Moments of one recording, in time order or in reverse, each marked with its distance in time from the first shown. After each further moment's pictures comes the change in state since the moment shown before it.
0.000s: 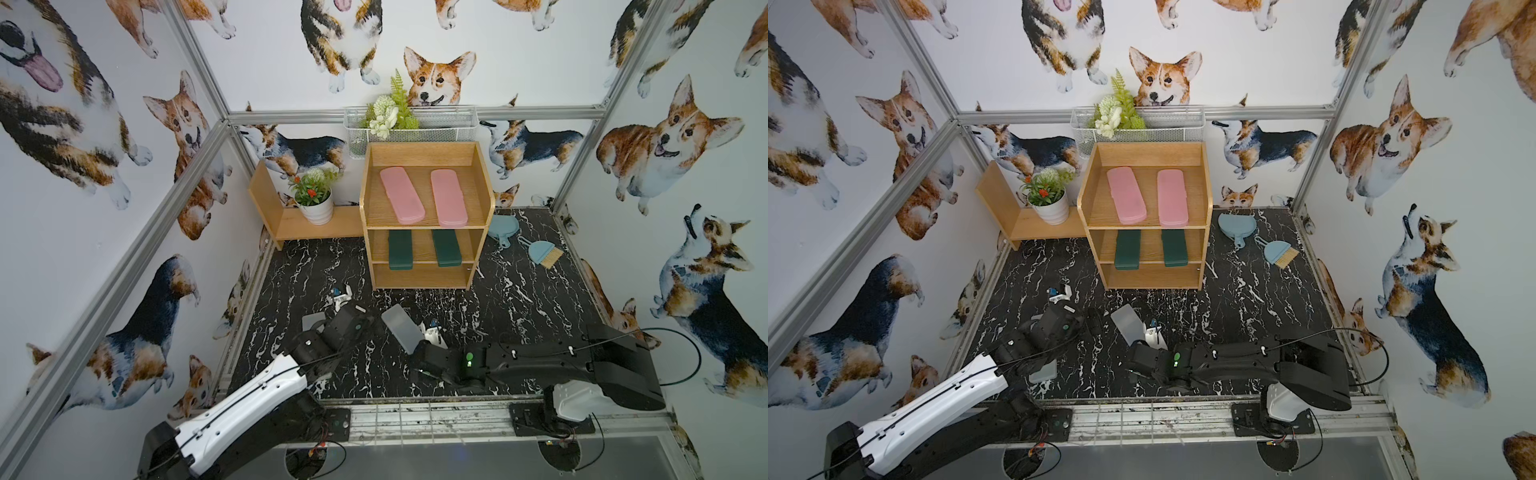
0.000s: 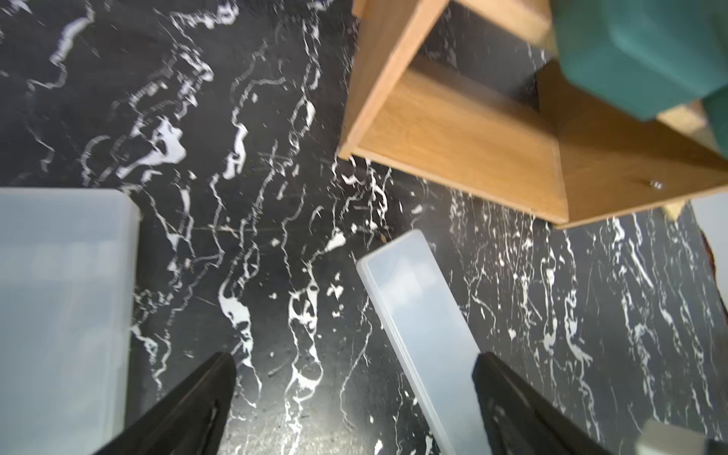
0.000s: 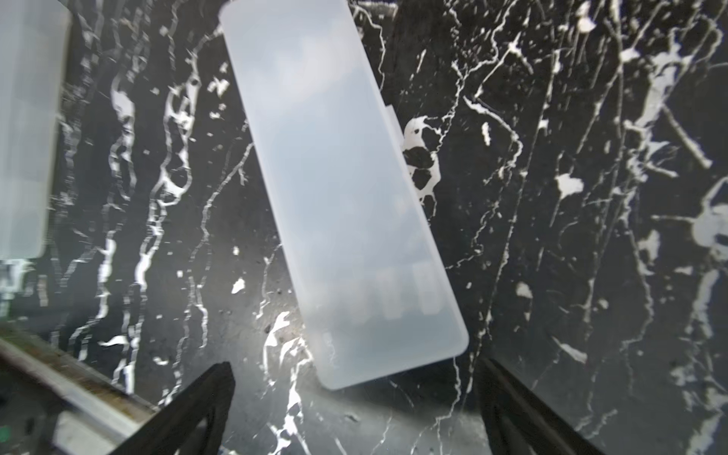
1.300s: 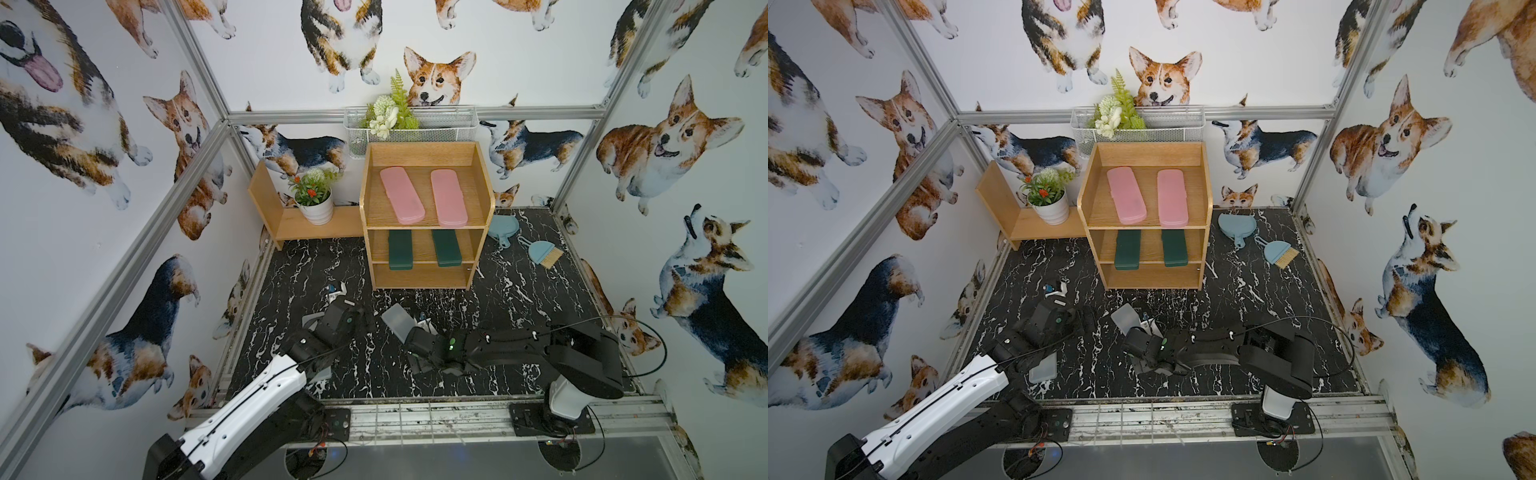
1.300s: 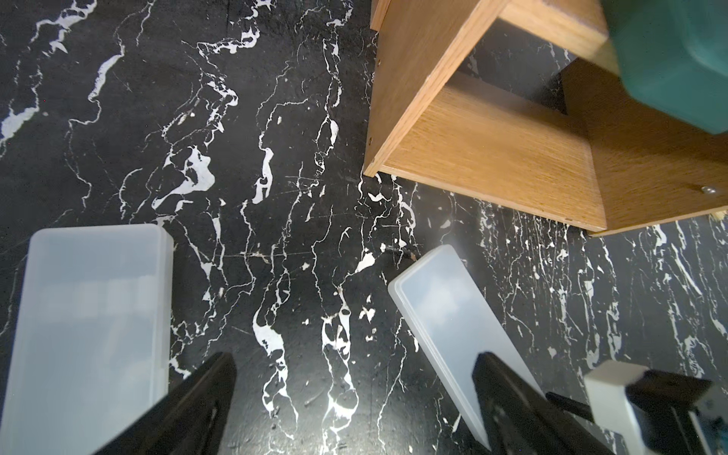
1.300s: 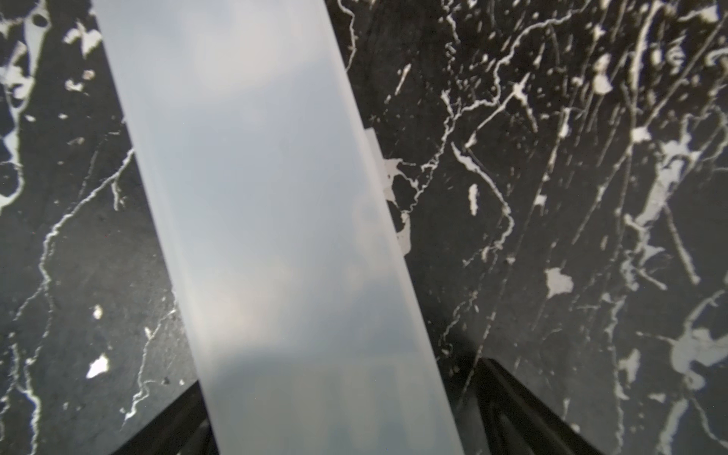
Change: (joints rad) left arm 0.122 -0.011 -0.045 0.055 0.066 0.151; right arm -0.118 0.177 0.069 0.009 -0.024 -0.224
